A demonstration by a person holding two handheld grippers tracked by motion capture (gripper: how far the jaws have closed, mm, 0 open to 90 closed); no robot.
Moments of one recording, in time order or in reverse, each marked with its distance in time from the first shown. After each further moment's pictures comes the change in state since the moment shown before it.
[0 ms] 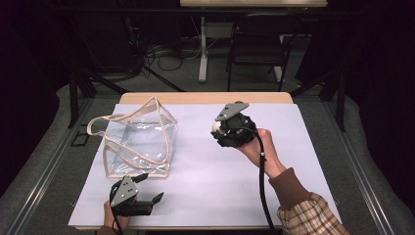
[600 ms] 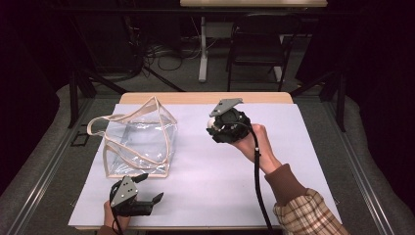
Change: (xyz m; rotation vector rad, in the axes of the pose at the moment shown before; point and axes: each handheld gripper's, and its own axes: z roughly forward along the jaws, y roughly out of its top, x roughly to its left) left arm 0.000 0.000 0.000 0.001 0.000 0.003; right arm 0.000 0.015 0.008 0.007 0.006 -0.013
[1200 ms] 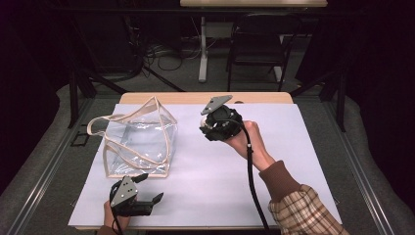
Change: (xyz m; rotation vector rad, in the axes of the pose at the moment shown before) left arm 0.000 0.000 0.000 0.000 -0.002 0.000; right arm 0.005 0.016 0.011 0.006 0.021 -0.021
